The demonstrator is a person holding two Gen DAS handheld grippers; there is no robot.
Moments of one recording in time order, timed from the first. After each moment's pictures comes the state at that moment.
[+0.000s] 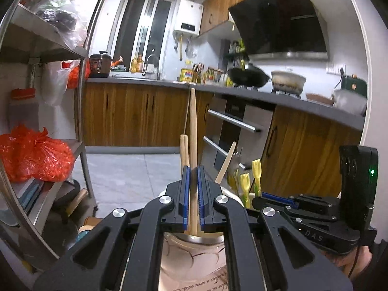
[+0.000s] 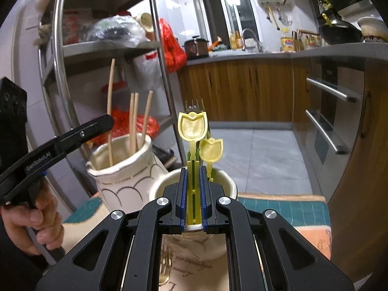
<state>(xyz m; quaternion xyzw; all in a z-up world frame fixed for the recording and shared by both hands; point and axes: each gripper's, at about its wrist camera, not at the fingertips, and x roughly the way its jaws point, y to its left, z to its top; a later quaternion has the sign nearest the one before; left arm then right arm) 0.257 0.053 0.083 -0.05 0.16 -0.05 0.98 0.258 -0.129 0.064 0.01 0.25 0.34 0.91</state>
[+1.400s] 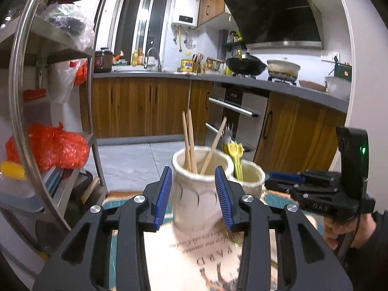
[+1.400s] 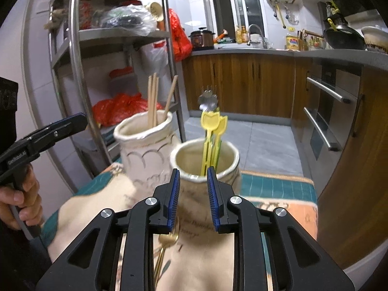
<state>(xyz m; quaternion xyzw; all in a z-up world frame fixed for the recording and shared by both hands) 0.176 0.063 0.089 -0.03 0.19 -0.05 0.98 0.204 -0.149 0.072 -0.03 0.27 0.35 0.90</state>
